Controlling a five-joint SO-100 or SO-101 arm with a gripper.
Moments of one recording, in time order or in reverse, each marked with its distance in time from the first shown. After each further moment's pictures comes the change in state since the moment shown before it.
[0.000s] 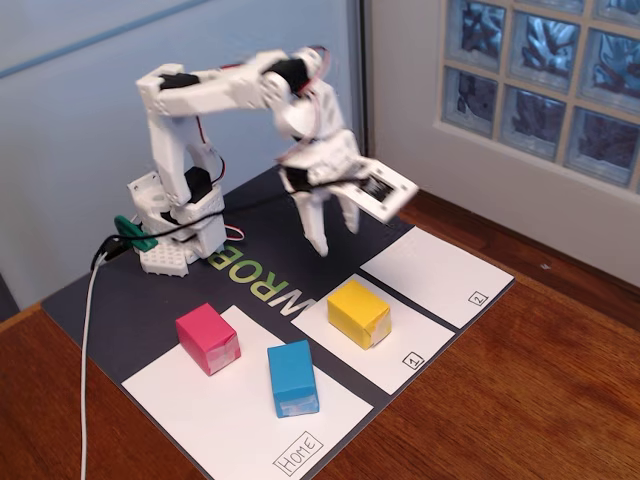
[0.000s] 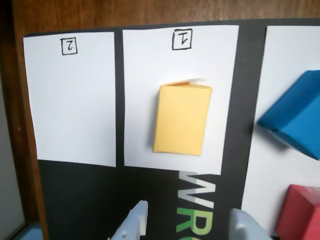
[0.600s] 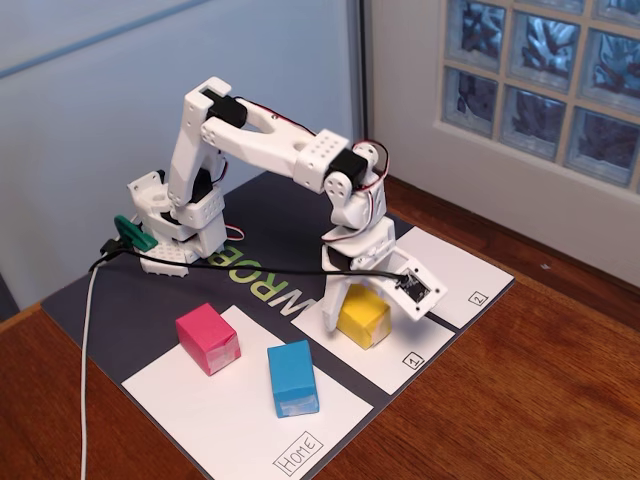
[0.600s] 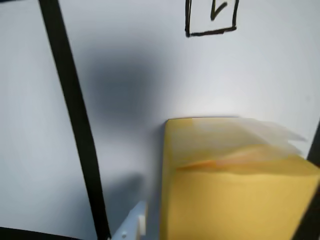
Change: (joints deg) arm -2.7 -28.8 0.8 -19.4 5.2
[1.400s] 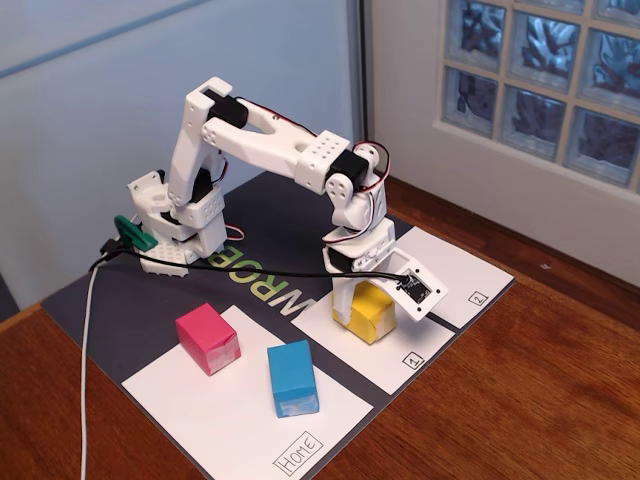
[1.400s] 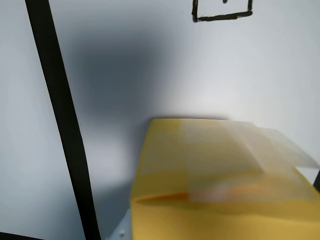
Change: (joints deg) arm -0.1 -3.3 0.0 -0.1 -1.4
